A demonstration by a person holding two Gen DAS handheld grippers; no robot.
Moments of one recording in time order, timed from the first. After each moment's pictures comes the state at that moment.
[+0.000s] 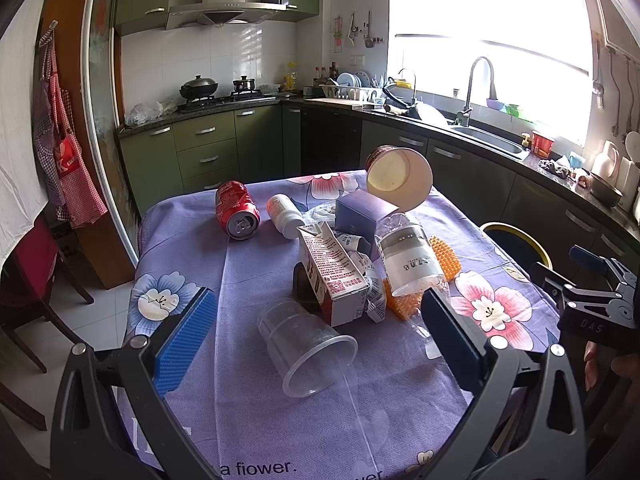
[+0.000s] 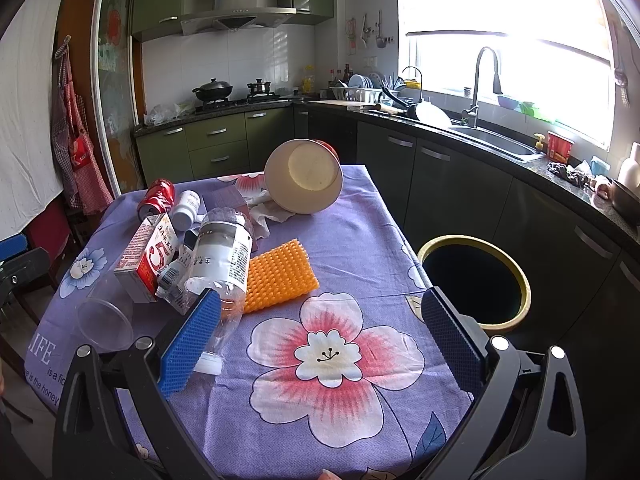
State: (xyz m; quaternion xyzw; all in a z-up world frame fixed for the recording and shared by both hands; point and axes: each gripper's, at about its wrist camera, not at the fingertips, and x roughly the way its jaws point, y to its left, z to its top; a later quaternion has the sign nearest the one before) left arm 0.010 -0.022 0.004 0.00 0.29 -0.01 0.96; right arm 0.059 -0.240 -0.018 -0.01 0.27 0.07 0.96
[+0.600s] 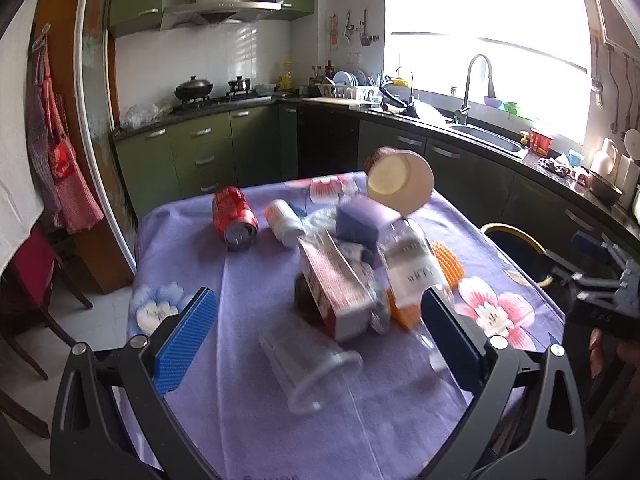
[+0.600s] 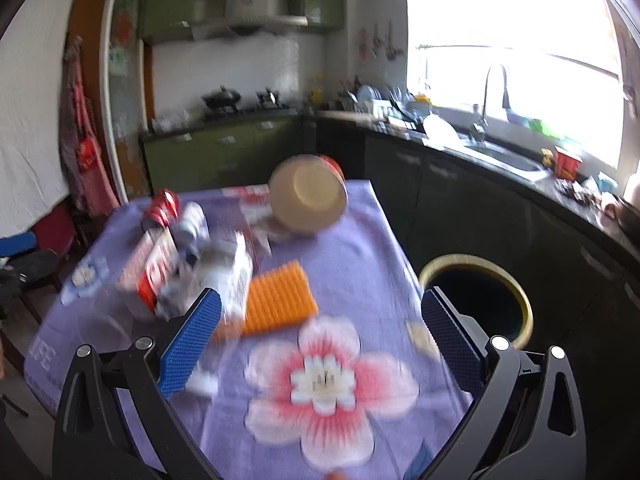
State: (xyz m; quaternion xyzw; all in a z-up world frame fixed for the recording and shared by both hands) left arm 0.031 -0.018 0.012 0.01 0.28 -0.01 0.96; right arm 0.074 -0.245 0.002 -0.02 0.23 0.10 0.97
